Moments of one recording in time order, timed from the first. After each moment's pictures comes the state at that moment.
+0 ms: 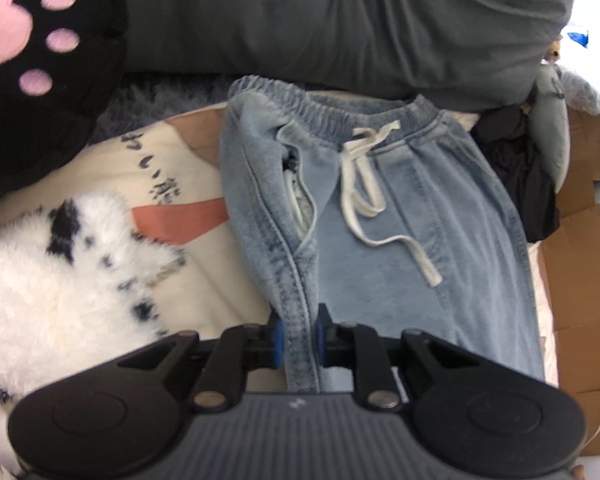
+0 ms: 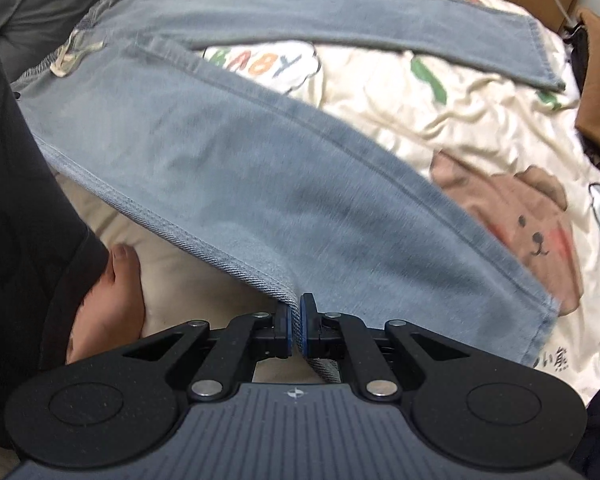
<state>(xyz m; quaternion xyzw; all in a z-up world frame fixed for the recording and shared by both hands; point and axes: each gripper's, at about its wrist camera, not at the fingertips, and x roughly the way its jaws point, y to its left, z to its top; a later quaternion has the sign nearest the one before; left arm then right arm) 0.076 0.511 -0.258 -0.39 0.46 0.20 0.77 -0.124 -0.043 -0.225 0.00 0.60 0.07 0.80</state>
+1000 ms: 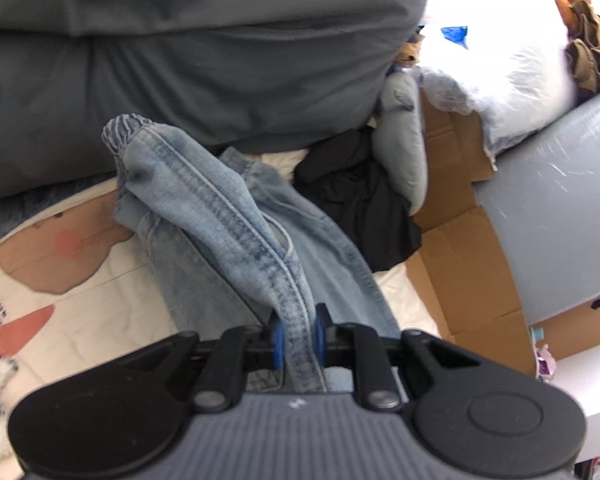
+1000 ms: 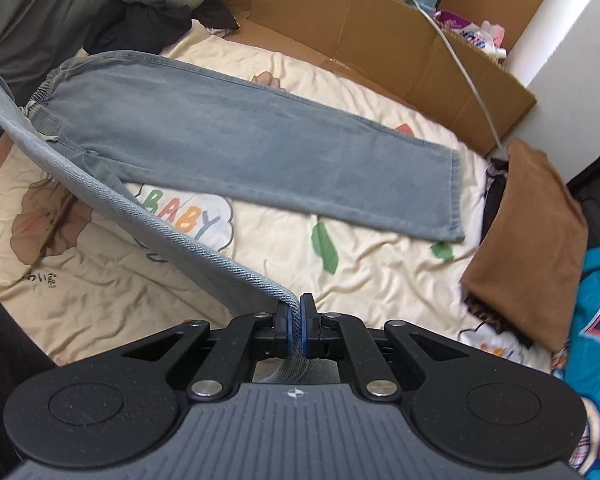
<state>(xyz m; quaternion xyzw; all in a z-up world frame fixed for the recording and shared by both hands) 0.192 0.475 -0.152 -0.38 0.41 0.07 0.83 -0.003 -0.065 -0.084 -0.09 0.55 0.01 0.83</state>
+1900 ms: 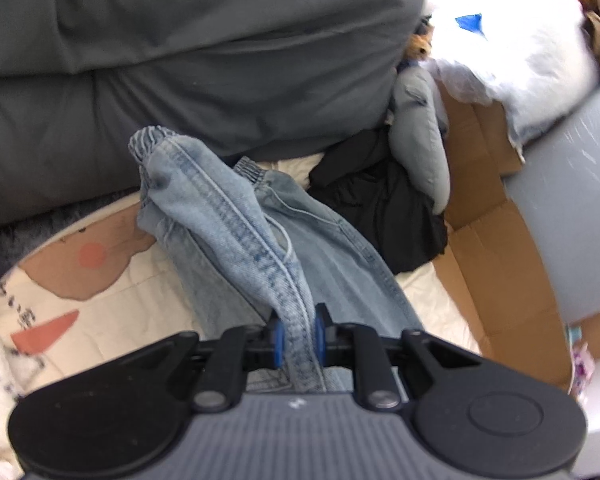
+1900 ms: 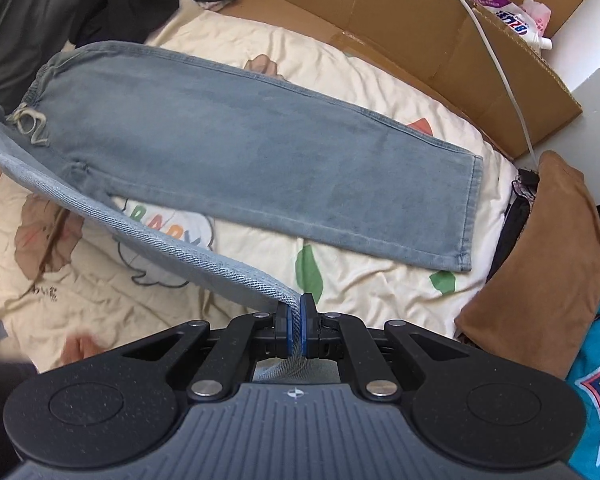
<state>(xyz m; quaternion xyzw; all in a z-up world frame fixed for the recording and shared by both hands) 0.215 0.447 -0.125 -0.34 0.44 0.14 0.82 0.120 -0.124 -0.090 -0.07 0.63 0.06 0.77</state>
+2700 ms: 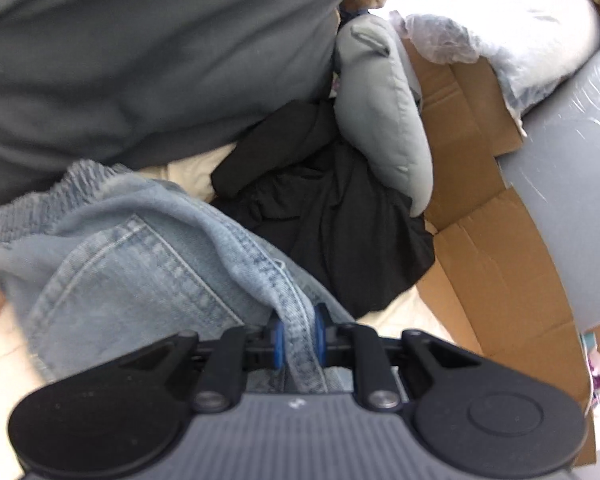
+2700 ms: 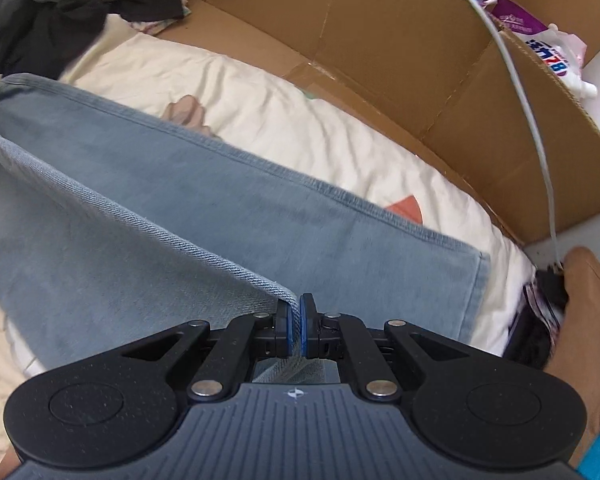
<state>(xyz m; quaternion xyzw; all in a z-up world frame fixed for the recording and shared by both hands) 0.364 0.402 -0.222 -0.32 0.42 0.07 0.85 0.274 -0.161 -0.210 -0.11 0.58 0.05 0.81</state>
